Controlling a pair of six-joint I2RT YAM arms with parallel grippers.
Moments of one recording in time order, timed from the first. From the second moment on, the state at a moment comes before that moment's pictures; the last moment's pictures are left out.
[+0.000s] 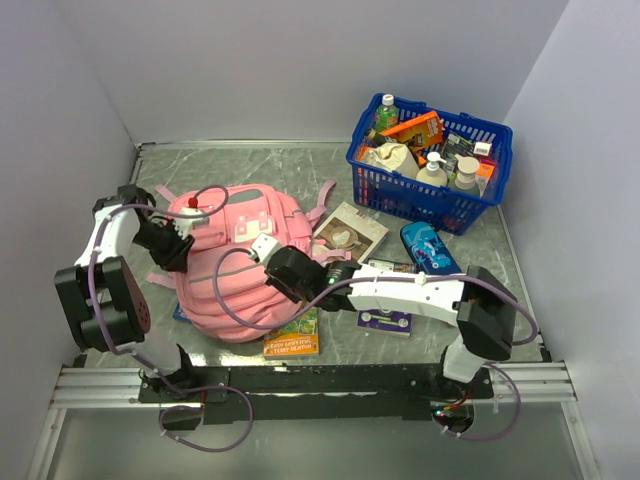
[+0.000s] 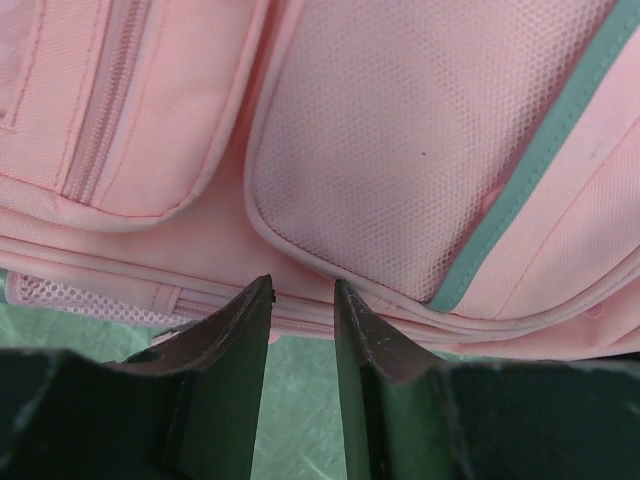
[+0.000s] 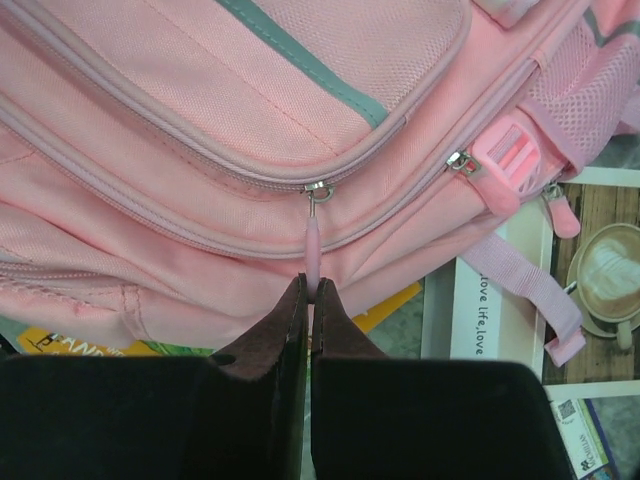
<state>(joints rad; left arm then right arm) 0.27 1.58 1.19 -1.10 0.47 1.15 1.18 1.63 1.20 -0.33 0.32 0.03</state>
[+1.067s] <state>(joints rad) 0.11 1.49 1.19 -1.14 0.73 1.10 0.96 1.86 1.62 -0.40 0.24 0.16</state>
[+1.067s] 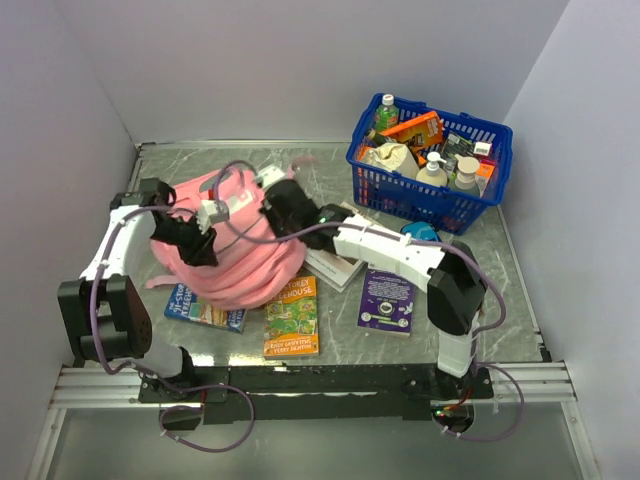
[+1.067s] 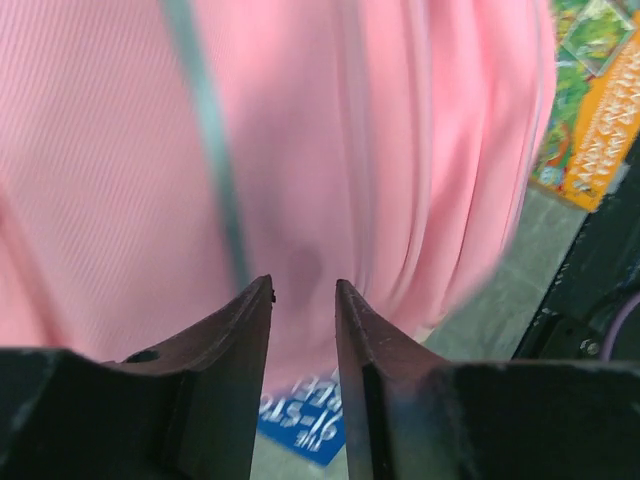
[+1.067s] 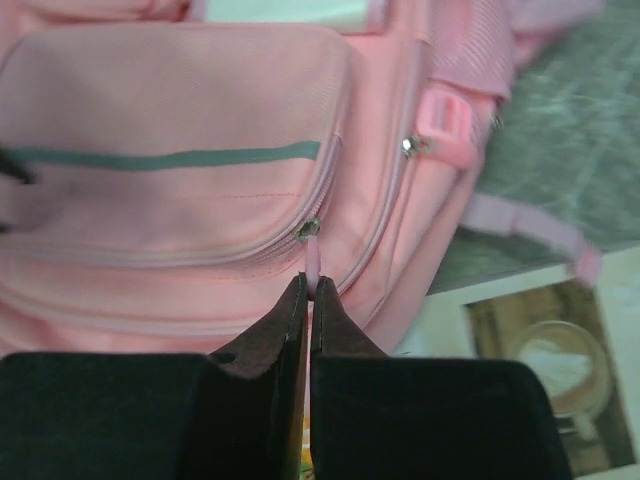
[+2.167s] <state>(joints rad) 0.16 1.32 0.90 -0.83 0.61 1.53 0.83 1.91 1.44 -0.24 0.14 0.24</state>
